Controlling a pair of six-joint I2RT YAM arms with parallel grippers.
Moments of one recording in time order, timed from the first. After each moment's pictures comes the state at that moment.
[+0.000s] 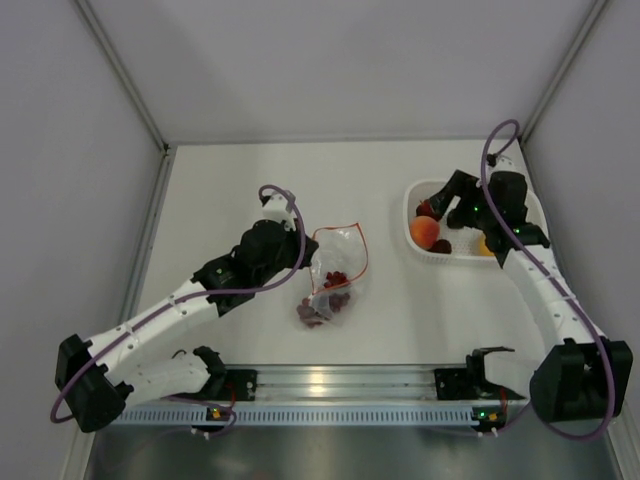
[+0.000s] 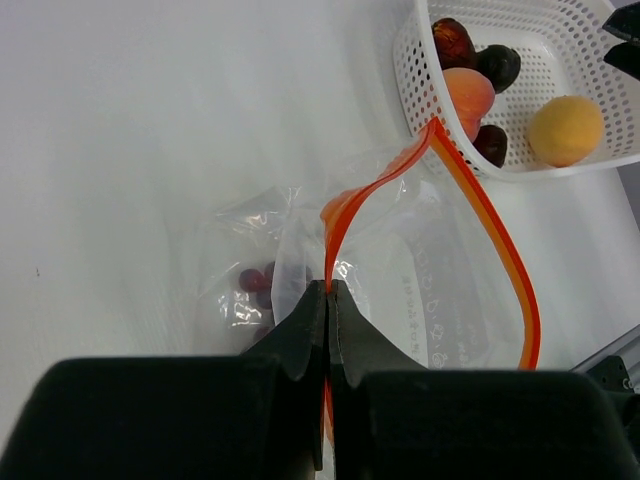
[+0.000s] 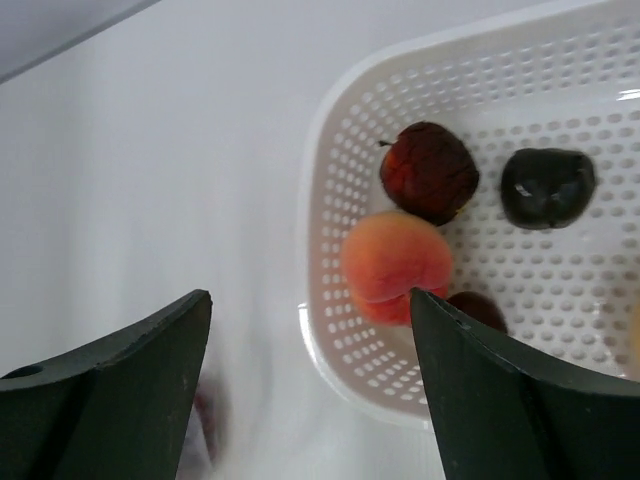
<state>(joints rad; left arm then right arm) -0.82 1.05 0.86 -0.23 -0.23 -0.60 0.06 1.15 0.92 -0.27 -0.15 0.44</state>
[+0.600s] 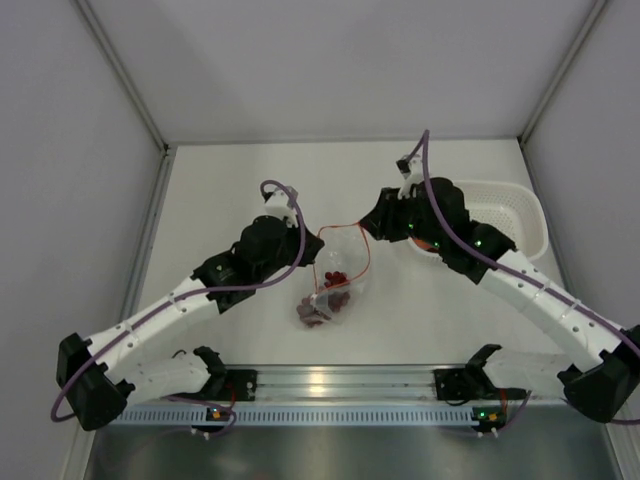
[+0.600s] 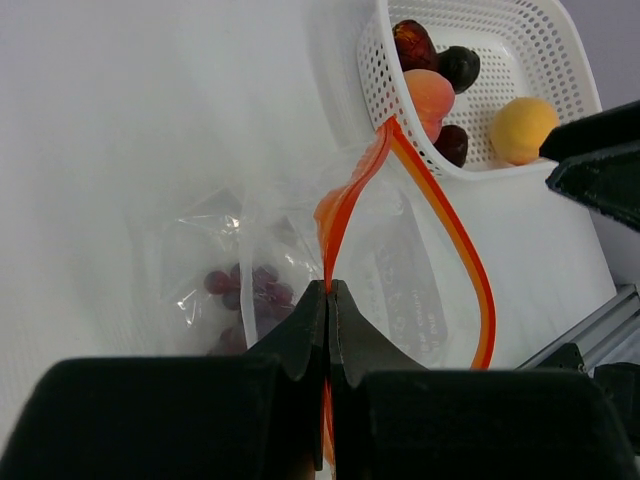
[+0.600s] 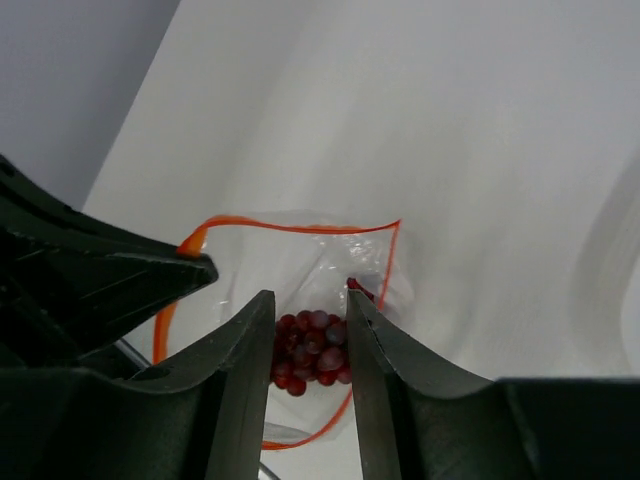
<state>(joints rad) -0.82 1.07 0.90 -0.24 -0.17 -0.63 0.66 1.14 1.12 -0.39 -0.03 0.46</state>
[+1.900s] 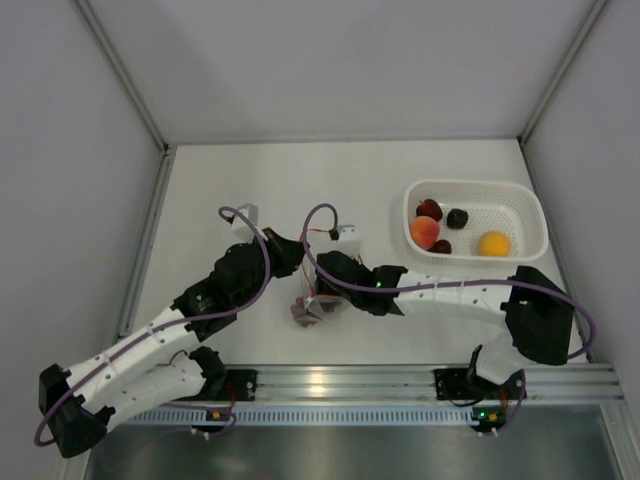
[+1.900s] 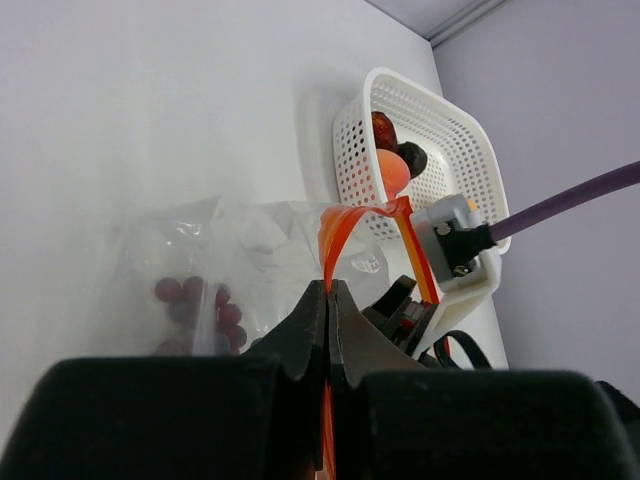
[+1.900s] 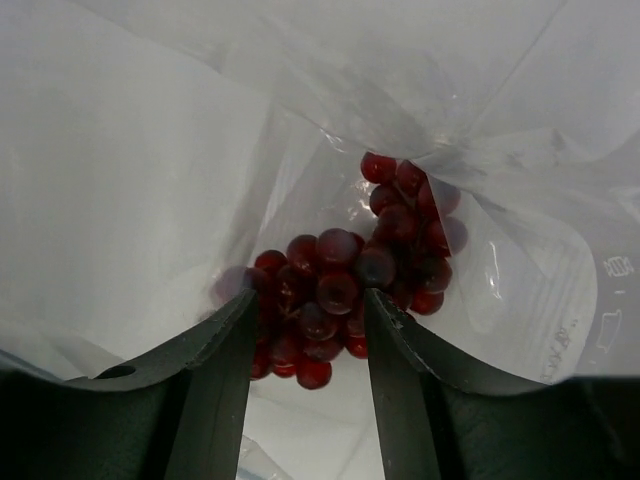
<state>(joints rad) -0.83 0.83 0.68 -0.09 -0.32 -0.88 1.15 1.53 1.03 -0.26 0.46 0.84</state>
